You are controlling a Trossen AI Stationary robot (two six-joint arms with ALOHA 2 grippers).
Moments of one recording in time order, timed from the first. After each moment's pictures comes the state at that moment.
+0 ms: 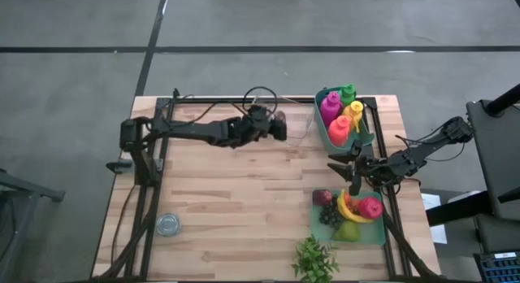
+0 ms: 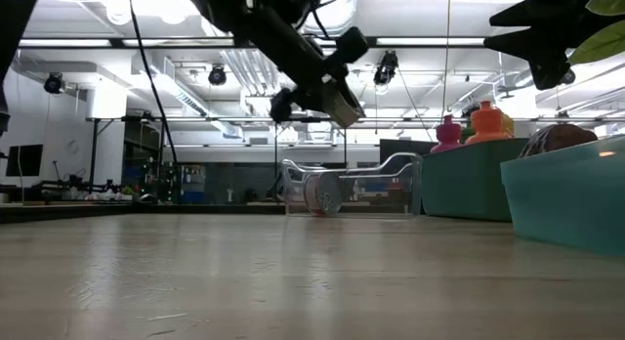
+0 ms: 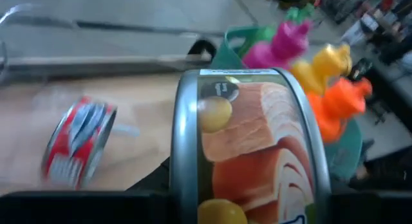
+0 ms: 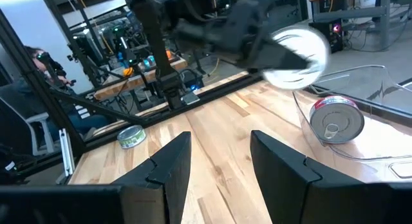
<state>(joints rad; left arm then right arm) 0.17 1.81 1.30 -0.02 -0.46 -0.84 0.51 0.43 0.24 0.13 0.75 0.39</state>
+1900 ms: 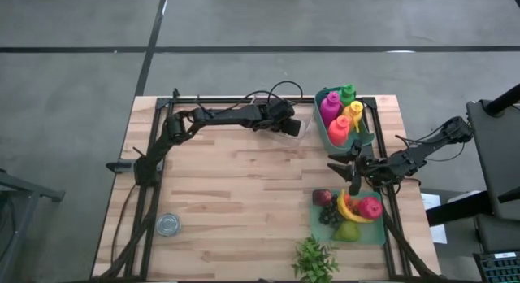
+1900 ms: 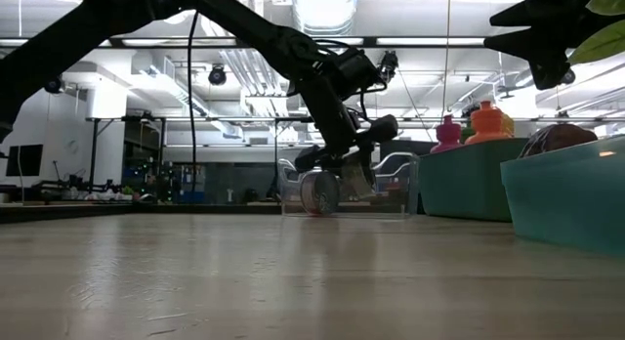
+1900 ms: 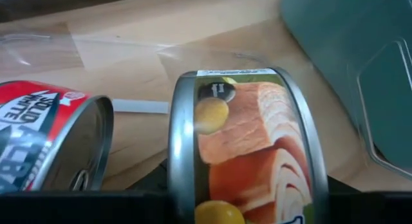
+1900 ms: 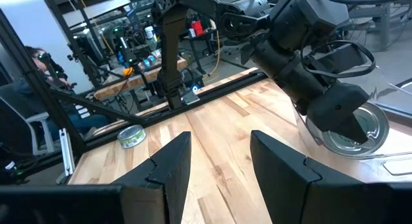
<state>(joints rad) 0.33 2.28 1.82 -0.48 -0.20 -0.79 0.51 0.43 0.24 0.13 0.75 0.39</state>
